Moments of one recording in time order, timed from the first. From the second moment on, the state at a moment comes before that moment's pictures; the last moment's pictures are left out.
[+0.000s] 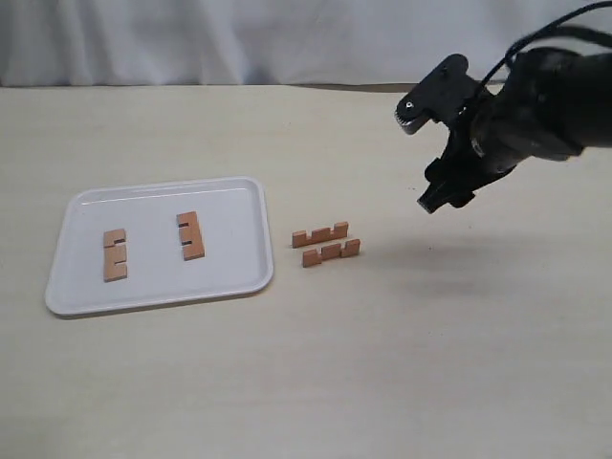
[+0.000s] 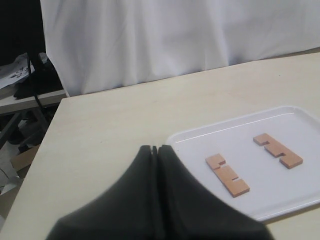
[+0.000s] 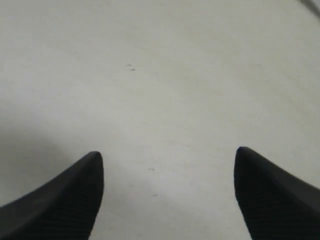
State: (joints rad) left arm -0.12 0.00 0.00 -0.21 0.31 0.26; right arm 0.09 1.76 -1.08 -0.70 0.55 0.23
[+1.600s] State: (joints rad) left arm -0.12 0.00 0.00 -0.21 0.31 0.26; right arm 0.08 2.03 -1.14 0.60 0.50 -1.40
